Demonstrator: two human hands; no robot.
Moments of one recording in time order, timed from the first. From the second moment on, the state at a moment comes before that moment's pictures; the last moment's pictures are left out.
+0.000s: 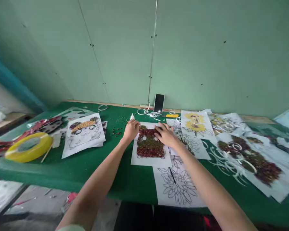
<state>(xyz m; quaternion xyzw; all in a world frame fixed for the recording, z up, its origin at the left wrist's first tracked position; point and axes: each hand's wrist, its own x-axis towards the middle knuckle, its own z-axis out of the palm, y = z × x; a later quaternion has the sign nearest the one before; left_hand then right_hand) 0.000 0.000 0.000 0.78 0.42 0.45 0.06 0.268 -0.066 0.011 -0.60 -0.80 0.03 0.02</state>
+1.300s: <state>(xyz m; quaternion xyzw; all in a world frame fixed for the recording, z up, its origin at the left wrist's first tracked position) -0.002 -0.002 0.002 0.77 0.43 0.46 0.07 0.269 -0.058 0.011 -0.62 -0.78 0.02 0.06</state>
